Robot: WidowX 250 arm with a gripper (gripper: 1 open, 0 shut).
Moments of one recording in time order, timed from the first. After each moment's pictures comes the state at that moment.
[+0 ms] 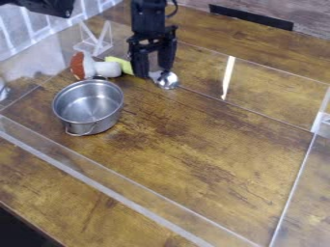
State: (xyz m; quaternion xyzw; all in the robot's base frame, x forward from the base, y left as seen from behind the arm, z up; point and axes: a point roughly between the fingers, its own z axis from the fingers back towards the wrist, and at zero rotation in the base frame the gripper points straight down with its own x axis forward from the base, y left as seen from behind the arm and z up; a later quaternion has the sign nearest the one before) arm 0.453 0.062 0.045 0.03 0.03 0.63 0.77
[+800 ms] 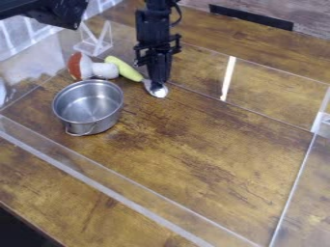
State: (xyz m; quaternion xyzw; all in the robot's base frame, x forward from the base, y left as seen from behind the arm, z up) arm 0.455 0.051 0.042 0.00 0.06 0.64 0.76
